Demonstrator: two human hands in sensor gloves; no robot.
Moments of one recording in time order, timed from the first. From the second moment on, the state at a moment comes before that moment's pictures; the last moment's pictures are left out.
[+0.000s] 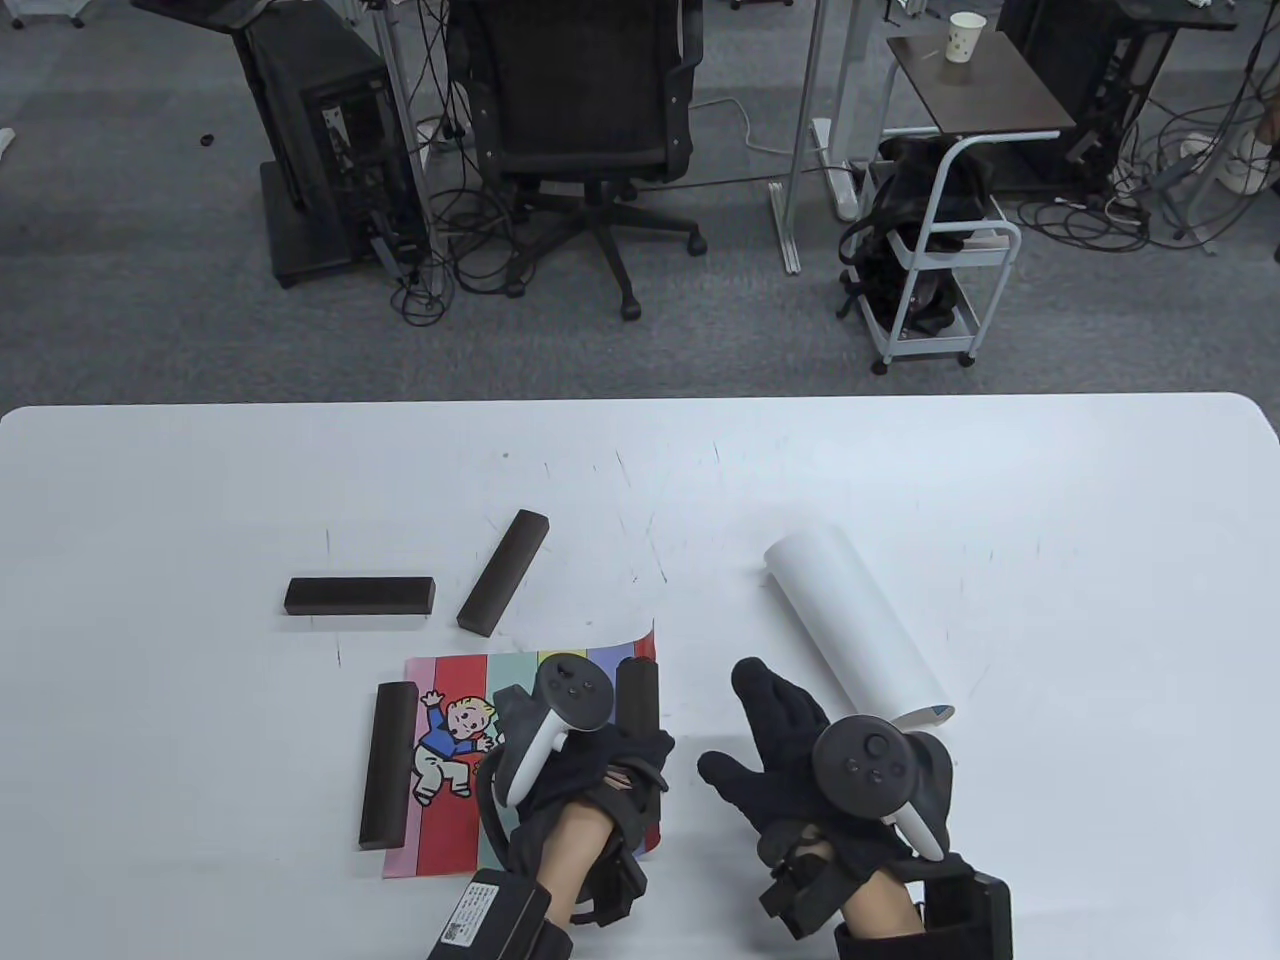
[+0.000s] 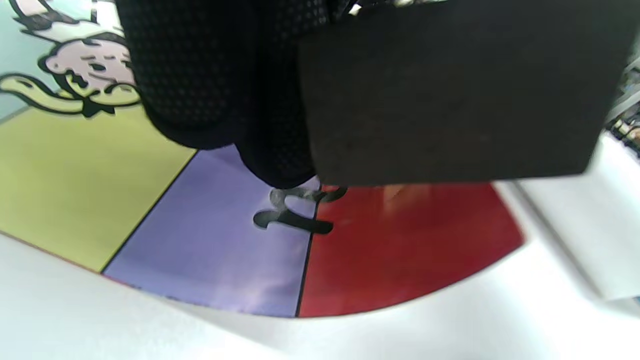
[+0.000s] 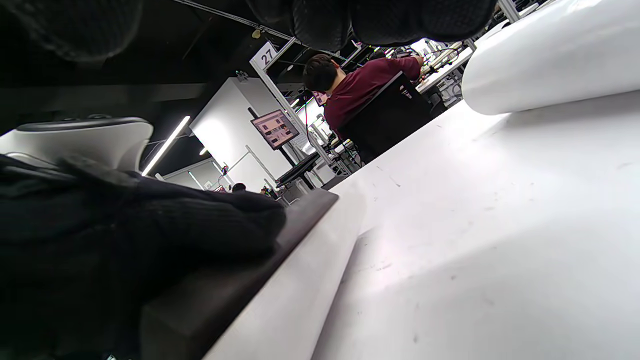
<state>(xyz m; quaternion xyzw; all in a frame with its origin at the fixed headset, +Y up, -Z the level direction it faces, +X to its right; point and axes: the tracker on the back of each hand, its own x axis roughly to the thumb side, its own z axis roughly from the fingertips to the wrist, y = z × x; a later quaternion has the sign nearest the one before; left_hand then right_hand) -0.093 -0.742 -0.305 -0.25 0.08 0.26 0.93 0.134 -0.702 -0.274 0.16 -0.03 0.92 0.37</state>
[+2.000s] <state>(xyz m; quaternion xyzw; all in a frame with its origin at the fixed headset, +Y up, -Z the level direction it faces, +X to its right) -0.135 -0.743 -0.264 0.02 -0.15 0.36 0.92 0.215 -0.661 -0.376 -0.16 0.05 0.96 0.21</state>
